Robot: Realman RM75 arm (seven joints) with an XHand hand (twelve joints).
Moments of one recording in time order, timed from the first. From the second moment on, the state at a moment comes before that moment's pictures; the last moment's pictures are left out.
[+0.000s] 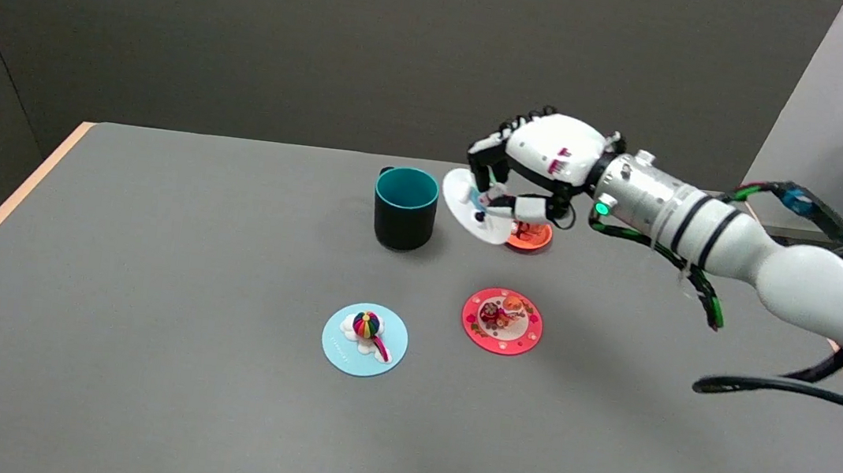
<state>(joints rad) 0.34 -0.54 1.06 -1.72 -1.49 -0.04 -0.63</state>
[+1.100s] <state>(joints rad) 0.99 -0.71 0.47 -1.44 -1.49 -0.05 -0.59</state>
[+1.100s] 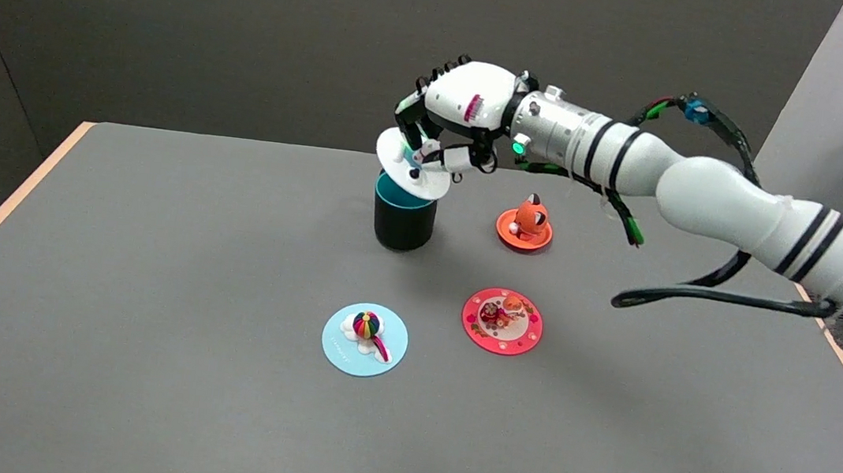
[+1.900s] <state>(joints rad) 1.21 -0.83 0.26 -1.26 -1.51 -0.16 -0.59</state>
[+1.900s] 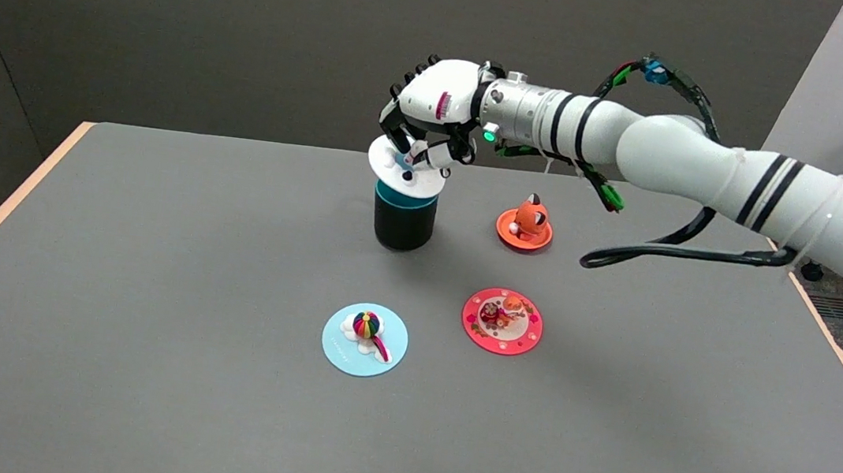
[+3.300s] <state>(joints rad) 1.31 -0.95 0.16 -1.06 -1.49 -0.26 -0.59</state>
